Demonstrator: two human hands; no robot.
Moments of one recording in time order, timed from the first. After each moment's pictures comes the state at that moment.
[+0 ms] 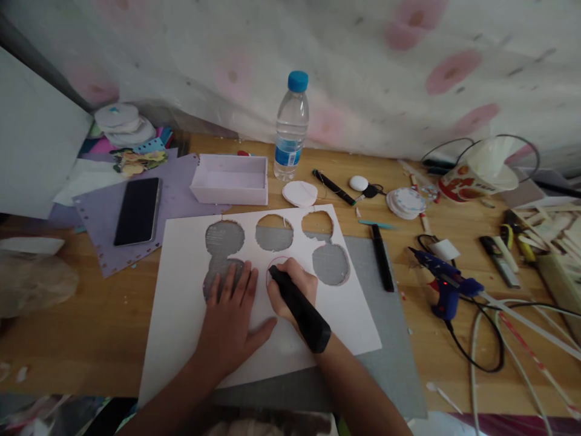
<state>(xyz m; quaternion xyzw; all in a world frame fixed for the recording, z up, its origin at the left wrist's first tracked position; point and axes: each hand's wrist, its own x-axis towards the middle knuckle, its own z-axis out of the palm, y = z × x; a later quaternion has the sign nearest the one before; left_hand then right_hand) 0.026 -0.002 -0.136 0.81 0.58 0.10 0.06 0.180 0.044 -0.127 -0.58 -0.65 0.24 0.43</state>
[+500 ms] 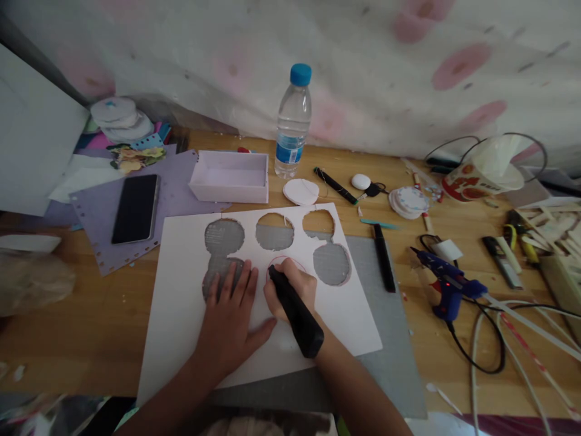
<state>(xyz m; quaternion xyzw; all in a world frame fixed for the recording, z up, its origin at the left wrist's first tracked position) 0.027 -0.001 -0.135 0.80 0.58 0.09 0.07 0.180 0.045 -0.133 -0.57 -0.68 0.21 0.41</state>
